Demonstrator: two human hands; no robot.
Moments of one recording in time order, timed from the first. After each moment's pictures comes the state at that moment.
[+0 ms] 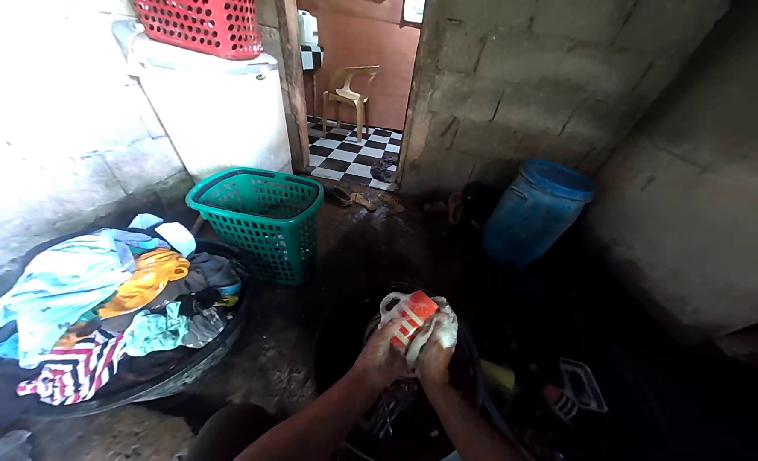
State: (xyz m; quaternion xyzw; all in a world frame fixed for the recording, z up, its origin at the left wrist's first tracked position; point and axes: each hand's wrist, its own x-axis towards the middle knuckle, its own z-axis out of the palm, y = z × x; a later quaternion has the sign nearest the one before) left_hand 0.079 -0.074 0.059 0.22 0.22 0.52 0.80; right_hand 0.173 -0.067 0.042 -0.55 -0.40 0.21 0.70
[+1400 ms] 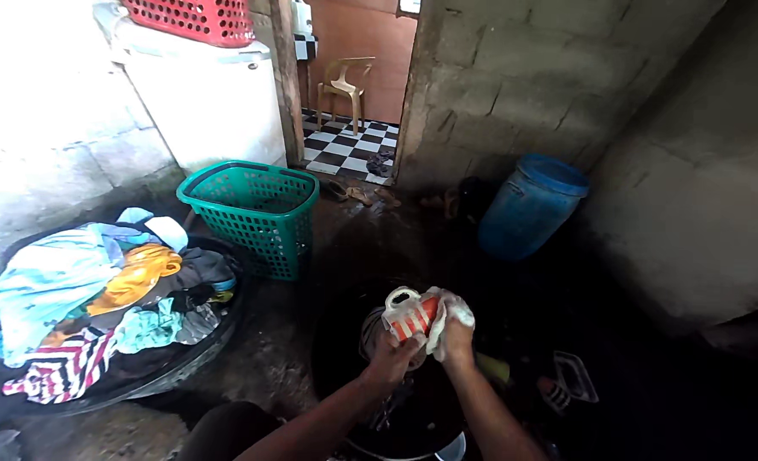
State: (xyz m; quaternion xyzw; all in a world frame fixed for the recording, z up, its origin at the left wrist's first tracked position) left_hand 0.085 -0.096 0.061 0.46 0.33 0.54 0.62; right_hand 0.205 -0.062 0.074 -0.53 -0.36 0.33 0.70
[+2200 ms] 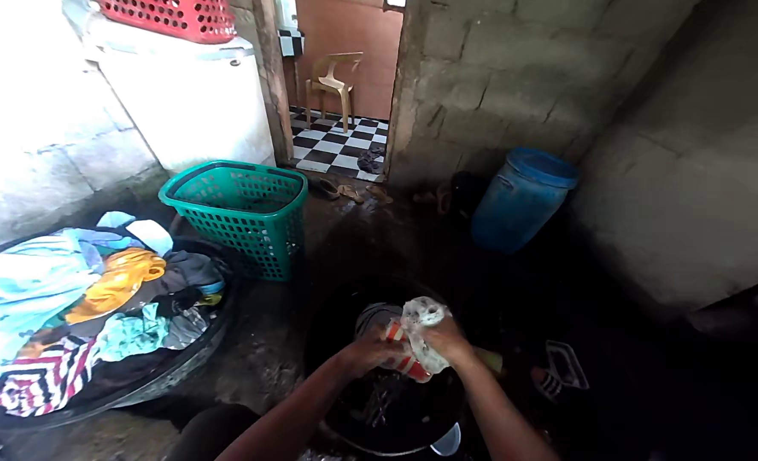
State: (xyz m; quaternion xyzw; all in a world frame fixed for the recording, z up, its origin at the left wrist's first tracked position) left_hand 0.056 -0.063 0.056 0.57 0.32 0.28 0.71; right_hand 0.237 -0.075 0.091 -0.57 -0.56 0.44 0.41
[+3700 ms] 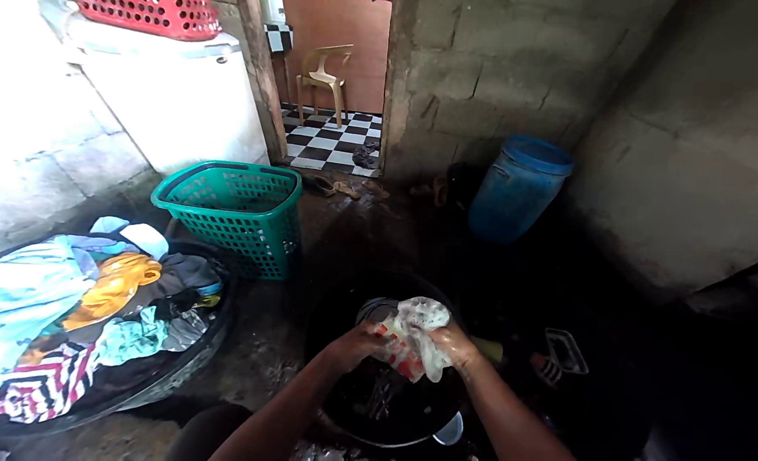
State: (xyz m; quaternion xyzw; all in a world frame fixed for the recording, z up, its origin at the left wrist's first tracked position) left_hand 0.039 -0.059 0.041 0.57 0.28 0.30 0.72; right_hand 0.242 -0.098 0.084 -0.48 -0.50 0.53 0.49
